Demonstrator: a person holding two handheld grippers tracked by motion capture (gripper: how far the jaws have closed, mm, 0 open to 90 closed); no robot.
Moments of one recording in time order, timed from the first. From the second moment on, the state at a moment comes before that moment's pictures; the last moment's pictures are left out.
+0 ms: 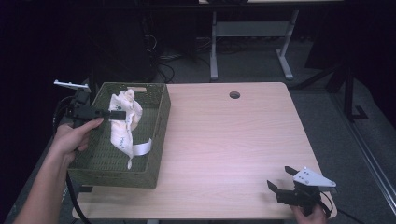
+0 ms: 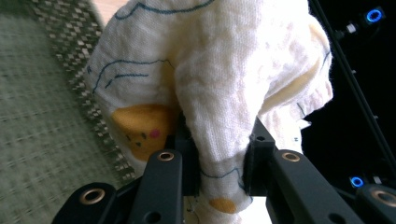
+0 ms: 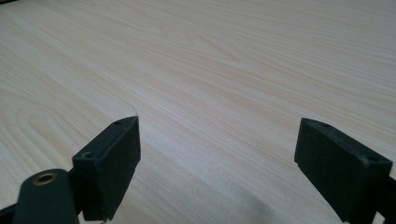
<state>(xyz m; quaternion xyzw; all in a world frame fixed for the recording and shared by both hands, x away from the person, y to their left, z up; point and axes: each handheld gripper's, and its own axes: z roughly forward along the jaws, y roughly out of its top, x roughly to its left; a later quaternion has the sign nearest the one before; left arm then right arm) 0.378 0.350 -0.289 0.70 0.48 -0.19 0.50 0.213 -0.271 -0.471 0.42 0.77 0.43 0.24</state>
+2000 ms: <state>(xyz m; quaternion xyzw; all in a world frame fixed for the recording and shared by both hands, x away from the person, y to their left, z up) 0.406 0.138 -0.318 0.77 0.37 -0.25 0.45 0.210 -0.274 -0.466 0.42 0.76 0.45 0.24</state>
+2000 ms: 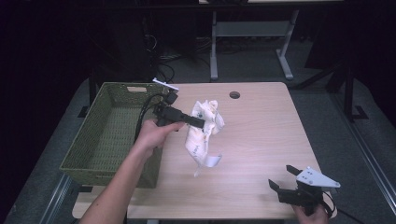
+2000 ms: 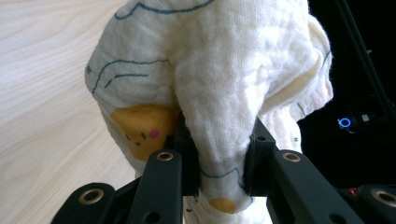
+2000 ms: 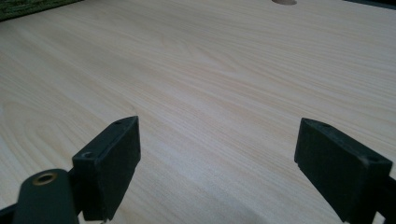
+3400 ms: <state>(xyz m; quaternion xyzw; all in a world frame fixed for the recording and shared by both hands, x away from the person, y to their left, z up) 0.408 0.019 -0.399 0.87 0.41 -0.03 0.29 0.208 -0.277 -0.462 0.41 0.75 0.46 0.24</state>
